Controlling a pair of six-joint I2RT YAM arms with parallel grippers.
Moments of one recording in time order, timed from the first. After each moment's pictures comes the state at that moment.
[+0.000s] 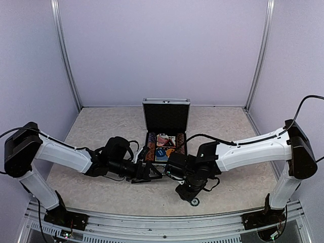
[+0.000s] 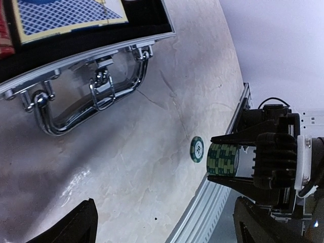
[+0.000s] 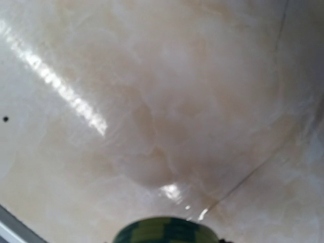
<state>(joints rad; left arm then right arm) -0.87 1.58 0.66 0.27 0.51 -0.80 1.25 1.75 1.20 -0.85 0.09 0.41</state>
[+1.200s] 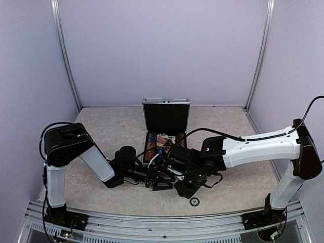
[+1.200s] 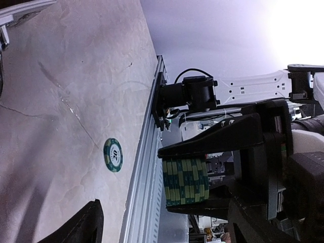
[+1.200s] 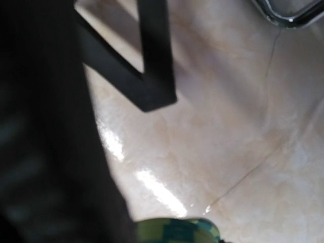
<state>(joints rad) -0.91 2.05 0.70 1.17 0.89 -1.18 1.26 1.70 1.24 -0.87 0.08 0.39</state>
